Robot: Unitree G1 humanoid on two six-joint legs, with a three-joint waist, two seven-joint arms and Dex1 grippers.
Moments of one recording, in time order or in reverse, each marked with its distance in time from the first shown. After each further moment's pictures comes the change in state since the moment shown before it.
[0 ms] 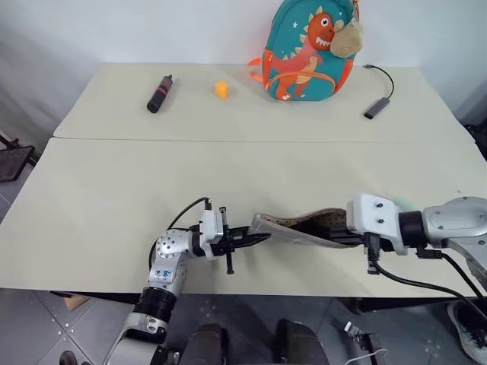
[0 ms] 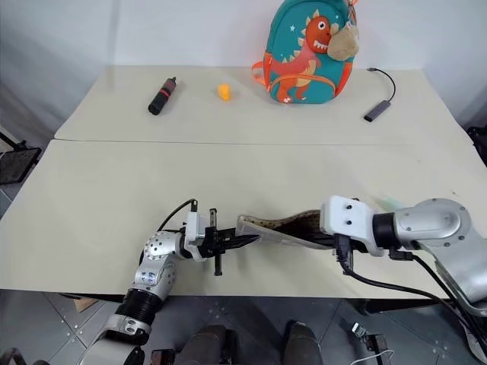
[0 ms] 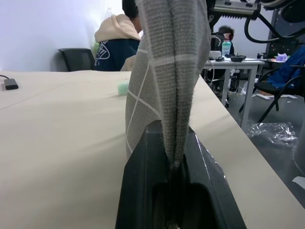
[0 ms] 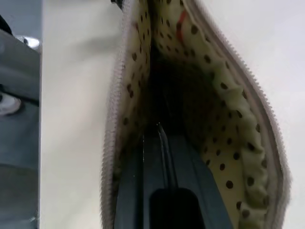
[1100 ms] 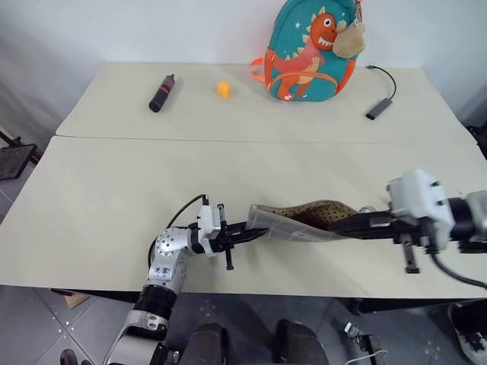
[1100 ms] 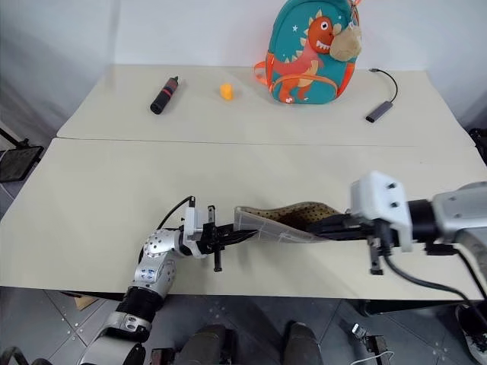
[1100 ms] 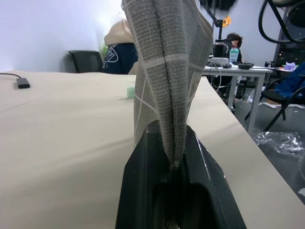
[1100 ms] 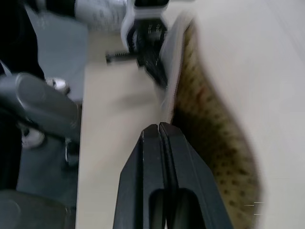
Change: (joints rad) left arm -0.023 -0.009 0.018 0.031 -0.018 0.003 -0.003; right arm 0.056 -0.015 -0.184 -0.012 0.238 0.000 0.079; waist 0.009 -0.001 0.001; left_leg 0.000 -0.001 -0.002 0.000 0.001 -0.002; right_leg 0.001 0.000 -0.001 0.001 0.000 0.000
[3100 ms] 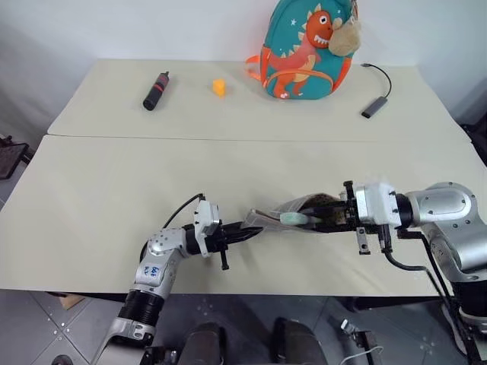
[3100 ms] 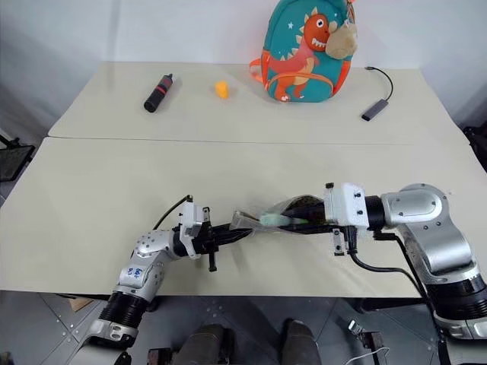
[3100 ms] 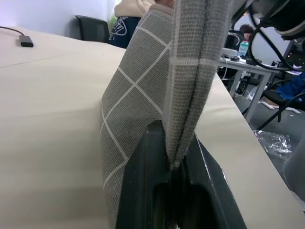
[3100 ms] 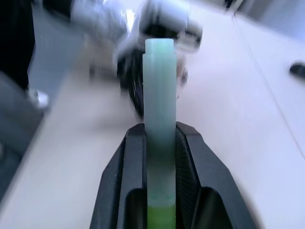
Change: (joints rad) left arm 0.058 0.103 -0.025 -0.188 -0.018 0.283 0.134; right arm -0.181 0.302 0.157 0.298 -0.079 -0.405 0.129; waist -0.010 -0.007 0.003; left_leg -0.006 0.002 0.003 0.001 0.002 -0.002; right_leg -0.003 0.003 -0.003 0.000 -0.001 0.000
